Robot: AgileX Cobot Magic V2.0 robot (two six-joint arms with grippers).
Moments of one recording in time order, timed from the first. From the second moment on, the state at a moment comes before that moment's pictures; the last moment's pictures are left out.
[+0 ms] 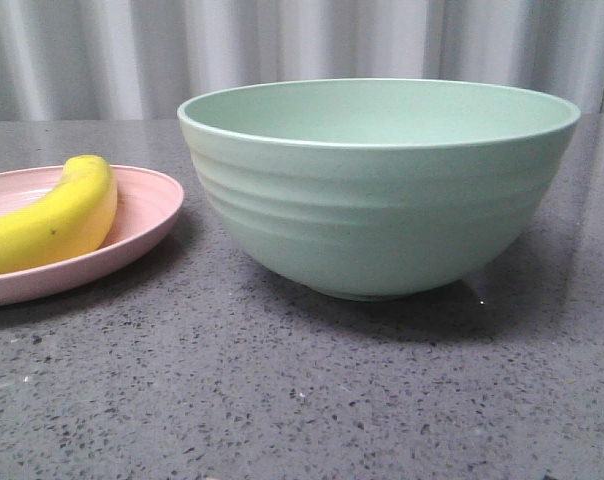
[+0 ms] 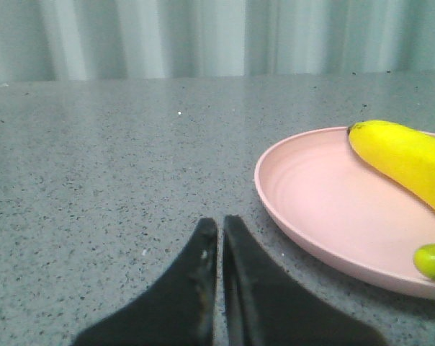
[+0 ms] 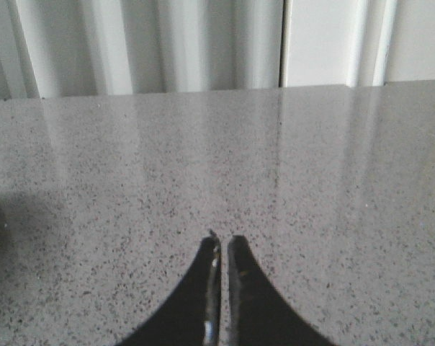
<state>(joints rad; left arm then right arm) -0.07 0.00 -0.01 -0.05 0.19 0.01 -0.16 -0.01 0.01 -0.09 0.13 0.08</state>
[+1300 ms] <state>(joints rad) -0.09 0.41 -0.37 -0.10 0.17 0.01 -0.16 0.44 -0.36 -0.01 0.35 0.08</state>
